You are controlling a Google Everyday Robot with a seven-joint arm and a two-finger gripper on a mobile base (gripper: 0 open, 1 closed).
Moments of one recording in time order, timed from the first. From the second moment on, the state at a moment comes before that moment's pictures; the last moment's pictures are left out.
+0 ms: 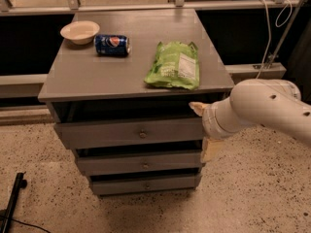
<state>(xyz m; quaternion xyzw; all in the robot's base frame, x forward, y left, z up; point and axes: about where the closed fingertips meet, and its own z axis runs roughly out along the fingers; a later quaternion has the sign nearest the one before) 0.536 -0.138 0.726 -0.75 0.61 -0.06 0.26</state>
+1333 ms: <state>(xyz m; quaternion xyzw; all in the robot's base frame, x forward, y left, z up) 0.581 -0.128 0.698 -0.76 0.56 -0.08 0.32</state>
